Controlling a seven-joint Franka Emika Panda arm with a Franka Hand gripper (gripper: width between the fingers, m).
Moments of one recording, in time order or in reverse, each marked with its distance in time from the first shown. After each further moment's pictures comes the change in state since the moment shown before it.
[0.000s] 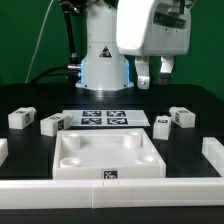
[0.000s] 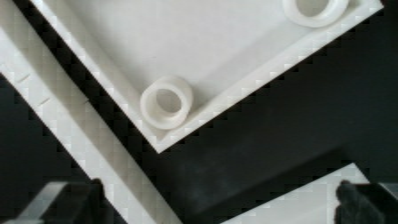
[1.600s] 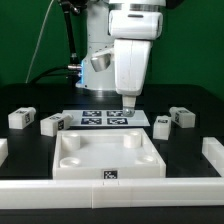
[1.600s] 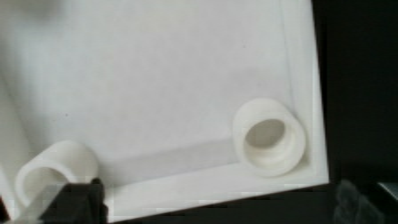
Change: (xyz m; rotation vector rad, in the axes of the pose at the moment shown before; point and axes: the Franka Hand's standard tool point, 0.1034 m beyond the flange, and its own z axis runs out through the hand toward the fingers) arm -0.059 -0.030 0.051 0.076 -0.014 -0.454
